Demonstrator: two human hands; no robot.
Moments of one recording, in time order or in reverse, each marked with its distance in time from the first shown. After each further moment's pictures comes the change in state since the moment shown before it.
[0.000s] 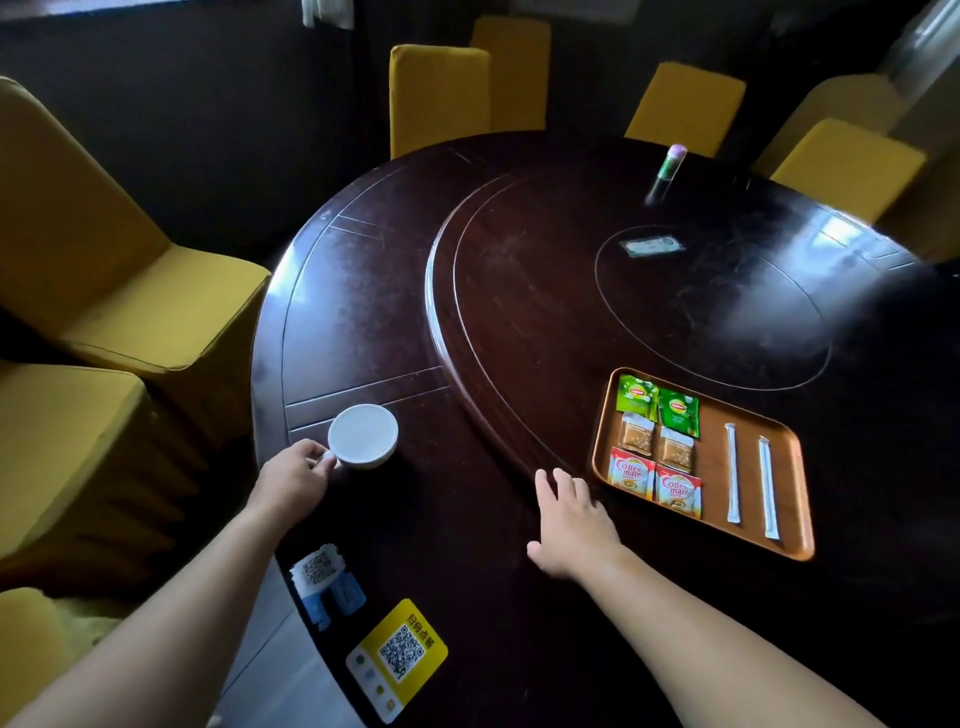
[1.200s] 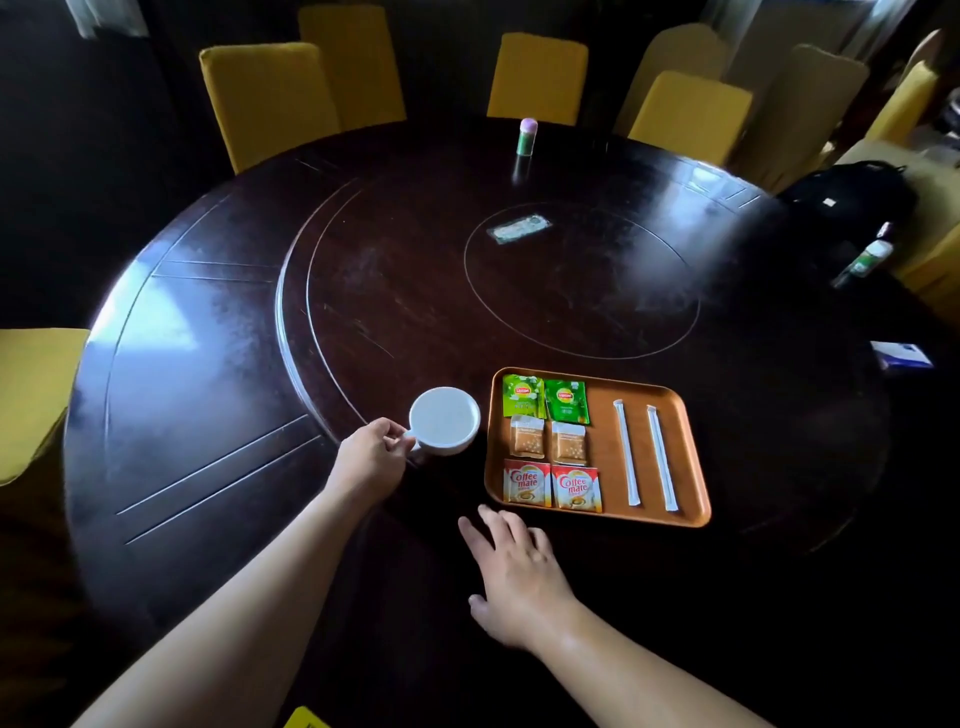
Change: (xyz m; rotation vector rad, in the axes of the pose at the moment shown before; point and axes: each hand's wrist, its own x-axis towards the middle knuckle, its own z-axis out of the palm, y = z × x) left_hand -0.015 0.227 0.123 -0.014 -0.209 0.333; right_hand -0.018 0.060 0.019 0.169 0.050 -0.076
